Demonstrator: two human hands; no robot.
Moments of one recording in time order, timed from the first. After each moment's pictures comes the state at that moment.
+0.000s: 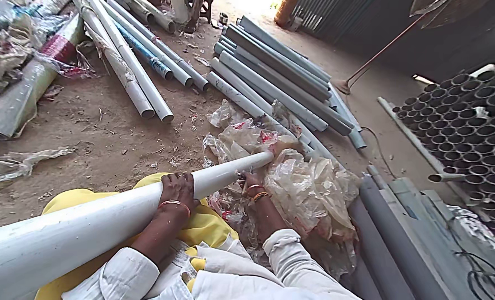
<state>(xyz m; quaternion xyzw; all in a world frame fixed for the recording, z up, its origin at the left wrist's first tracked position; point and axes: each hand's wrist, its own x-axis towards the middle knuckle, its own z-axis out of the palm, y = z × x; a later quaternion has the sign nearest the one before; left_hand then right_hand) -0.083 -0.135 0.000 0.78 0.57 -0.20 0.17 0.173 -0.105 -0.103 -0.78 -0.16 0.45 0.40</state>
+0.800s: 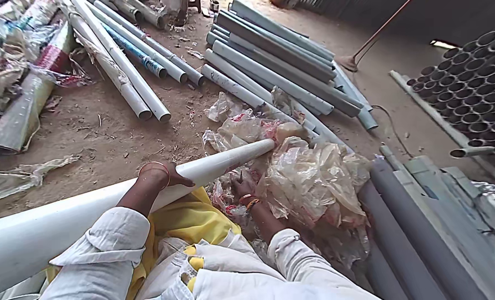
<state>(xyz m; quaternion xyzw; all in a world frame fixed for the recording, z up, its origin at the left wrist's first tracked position) -0.104 -0.056 -0.008 0.70 0.60 -0.22 0.32 0.152 -0.148 -0.149 -0.74 -0.27 0.50 0.37</state>
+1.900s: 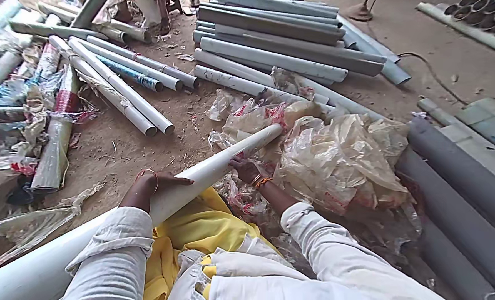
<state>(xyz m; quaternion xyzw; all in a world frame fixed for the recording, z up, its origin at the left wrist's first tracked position) -0.115 -0.015 -0.004 0.62 0.61 -0.25 0.43 0.176 -0.083 -0.134 -0.62 -0.74 0.21 0.14</state>
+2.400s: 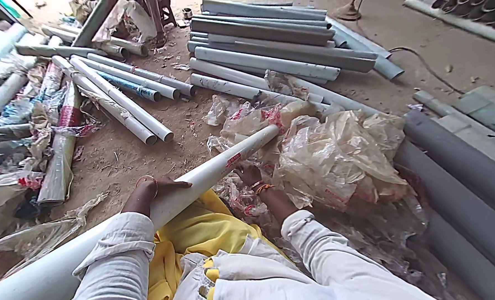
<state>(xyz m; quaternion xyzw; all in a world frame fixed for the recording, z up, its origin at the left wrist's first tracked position) -0.116 -0.012 -0.008 0.61 0.62 -0.24 0.43 0.172 -0.106 -0.120 -0.76 -0.56 0.26 0.19</state>
